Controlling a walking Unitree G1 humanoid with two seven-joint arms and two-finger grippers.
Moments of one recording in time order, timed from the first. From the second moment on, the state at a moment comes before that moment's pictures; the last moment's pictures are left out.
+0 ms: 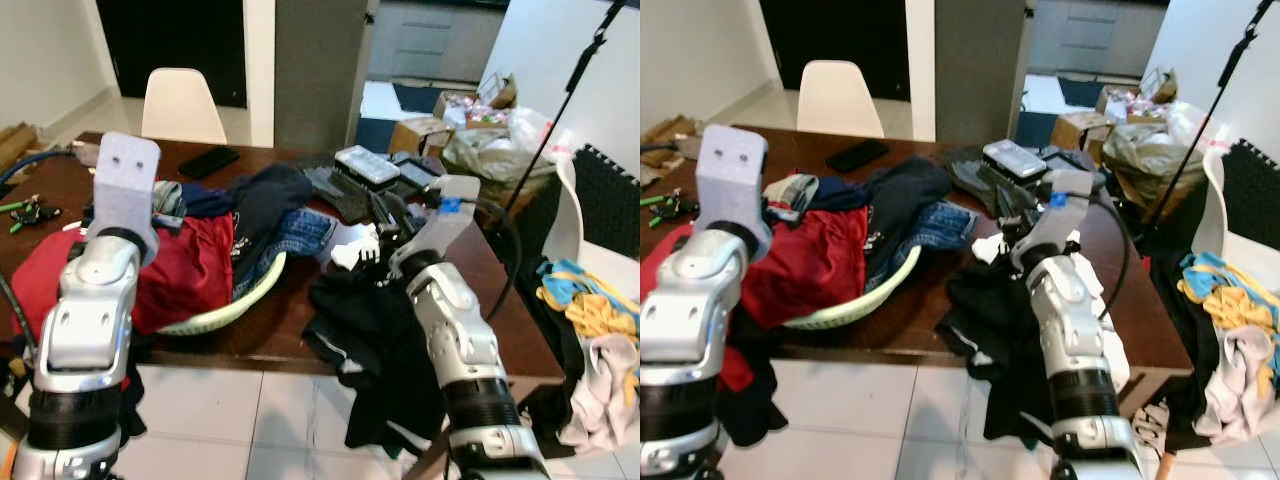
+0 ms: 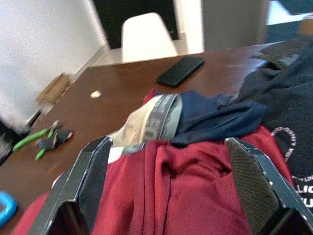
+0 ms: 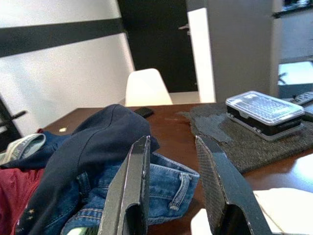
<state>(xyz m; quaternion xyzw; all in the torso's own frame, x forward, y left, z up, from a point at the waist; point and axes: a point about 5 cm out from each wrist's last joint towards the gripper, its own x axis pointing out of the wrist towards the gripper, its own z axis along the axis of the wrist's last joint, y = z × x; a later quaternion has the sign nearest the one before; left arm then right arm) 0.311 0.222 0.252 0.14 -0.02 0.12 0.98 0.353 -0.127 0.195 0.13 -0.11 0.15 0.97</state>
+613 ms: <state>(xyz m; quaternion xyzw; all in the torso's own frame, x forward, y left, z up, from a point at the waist) 0.304 0.260 0.250 0.12 0.03 0.17 0.98 0.352 -0.131 0.192 0.13 -0.10 0.15 0.98</state>
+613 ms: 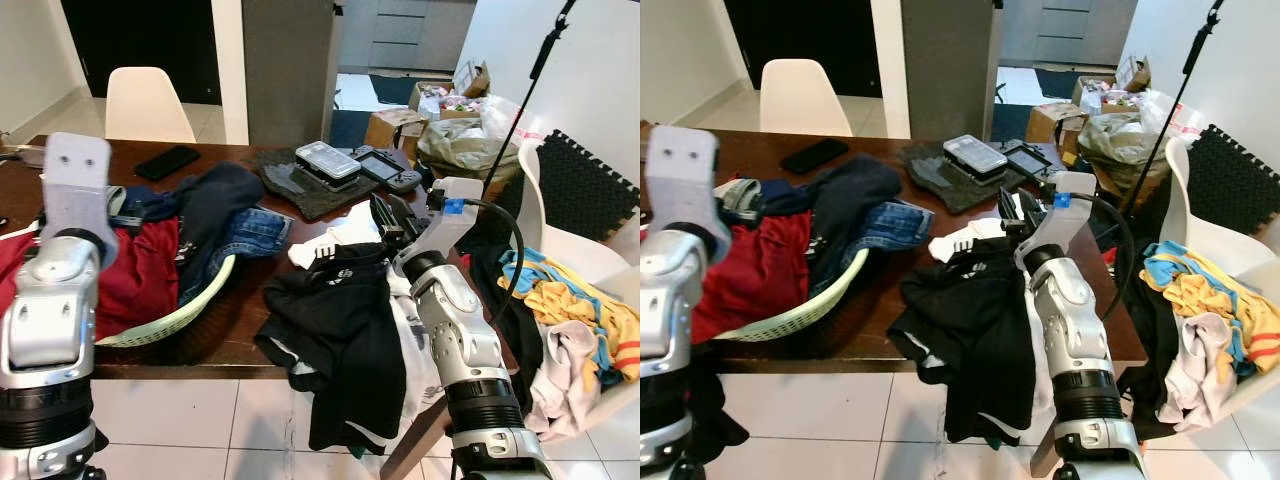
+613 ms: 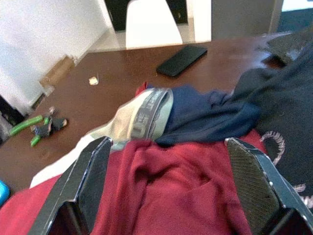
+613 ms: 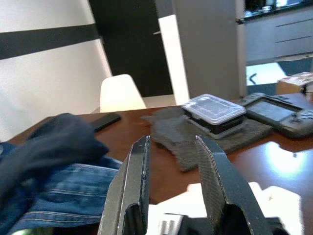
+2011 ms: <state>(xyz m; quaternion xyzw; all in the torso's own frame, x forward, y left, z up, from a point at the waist) 0.302 0.272 0.224 0.05 0.19 0.01 0.98 0.350 -0.118 0.168 0.16 -0.03 0.17 0.97</state>
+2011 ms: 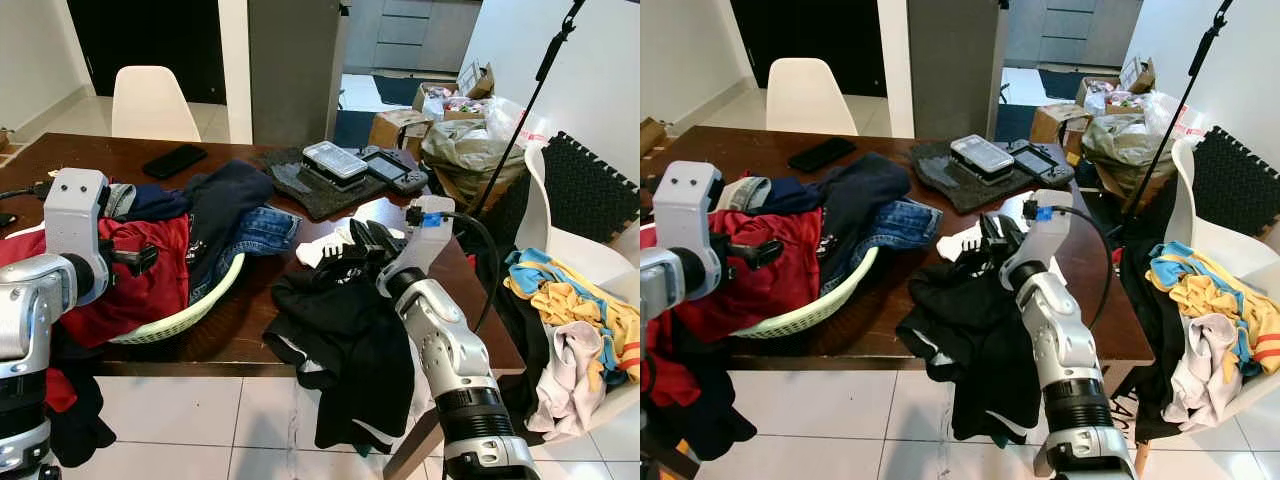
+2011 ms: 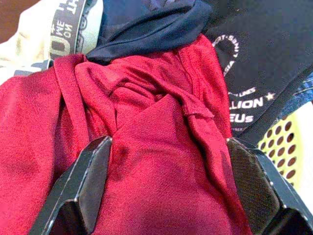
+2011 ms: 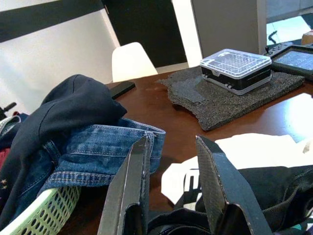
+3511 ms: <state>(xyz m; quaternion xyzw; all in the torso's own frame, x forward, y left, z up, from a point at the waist) 0.303 0.283 0.249 0.06 0.10 0.18 0.98 0.353 -0.113 0.168 0.17 -0.02 0.16 0.97</state>
